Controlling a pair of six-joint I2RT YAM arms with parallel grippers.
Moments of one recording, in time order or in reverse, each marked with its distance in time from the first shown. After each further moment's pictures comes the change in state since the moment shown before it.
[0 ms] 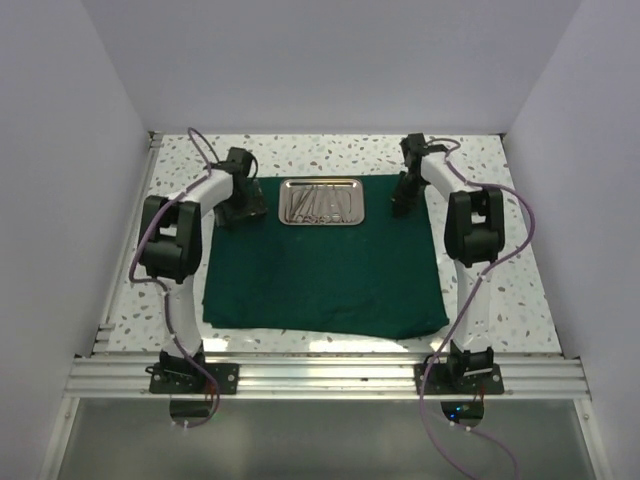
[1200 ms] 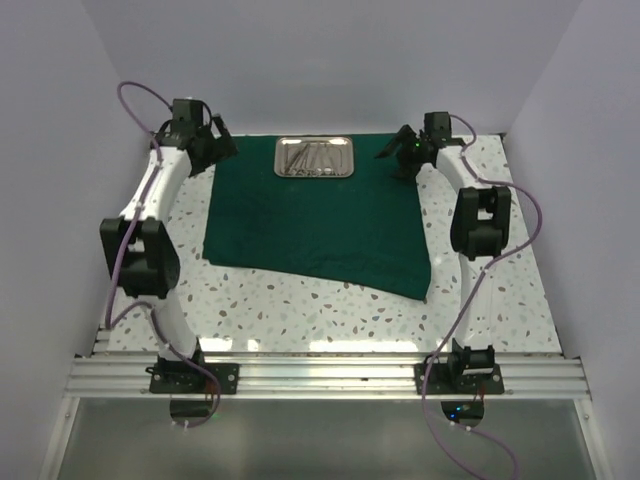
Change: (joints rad) left arm 0.160 -0.071 0.326 0.039 0.121 0.026; right arm -0.109 0.150 0.225 0.435 -0.422 0.201
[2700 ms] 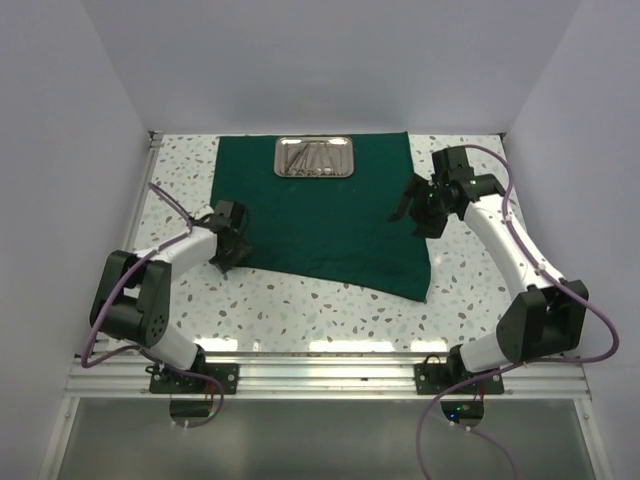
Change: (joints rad) left arm -0.228 -0.408 -0.972 0.162 -0.235 -0.489; right arm 0.150 -0.965 -0.753 -0.430 0.250 -0.133
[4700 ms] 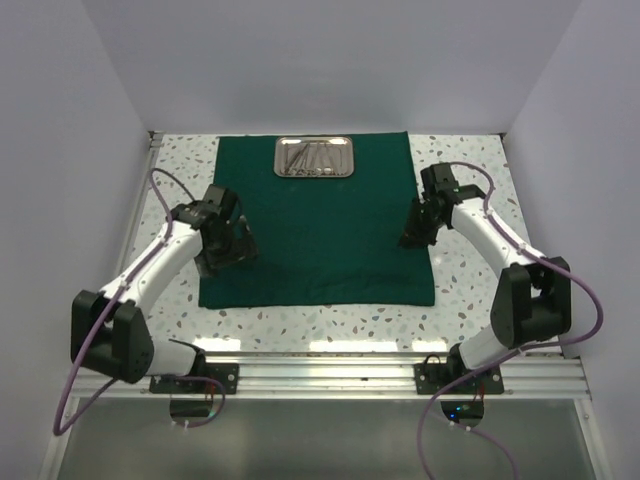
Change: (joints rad) left arm -0.034 -0.247 0.182 -0.522 0.204 0.275; right arm 0.002 0.077 -0.129 0.063 0.042 -0.099
